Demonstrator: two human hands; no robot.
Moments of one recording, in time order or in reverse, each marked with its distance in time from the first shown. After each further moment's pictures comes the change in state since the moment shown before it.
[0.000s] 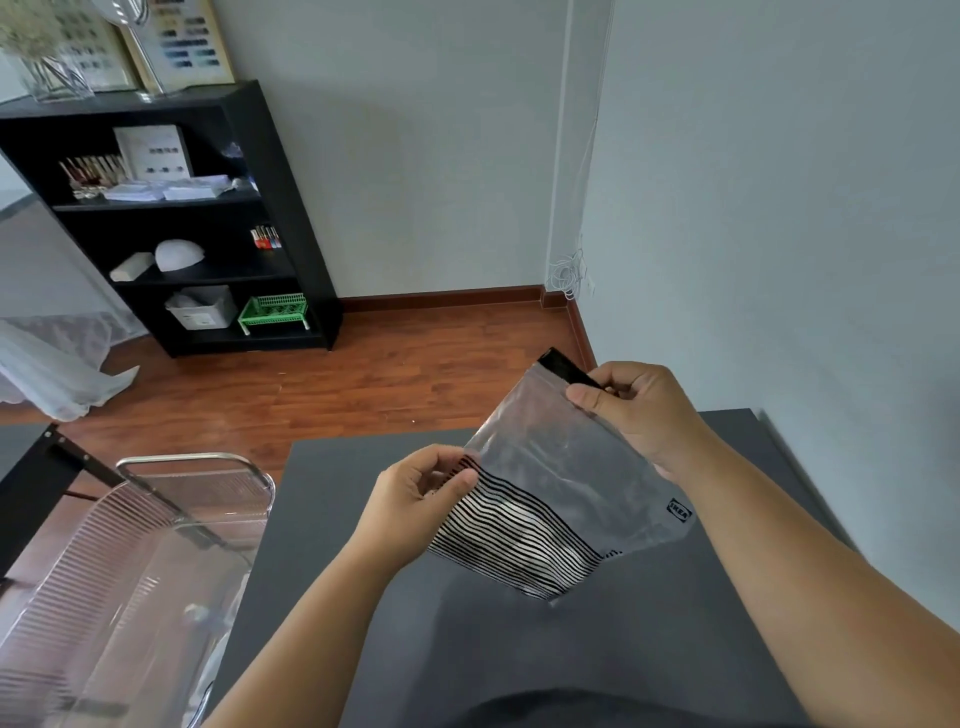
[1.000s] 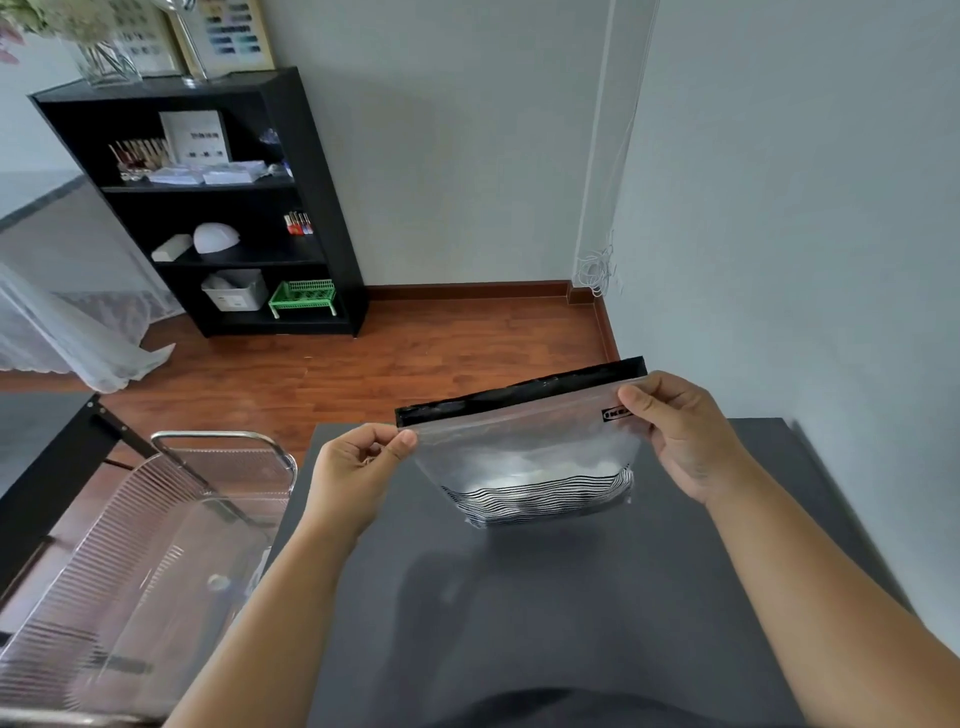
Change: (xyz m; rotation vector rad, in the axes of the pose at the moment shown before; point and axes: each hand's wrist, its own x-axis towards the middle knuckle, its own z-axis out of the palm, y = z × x) left_hand 0.002 -0.013 -0.048 -0.096 0.363 -0.085; right_hand 0.001 0.026 -0.009 0.446 -0.042 0.080
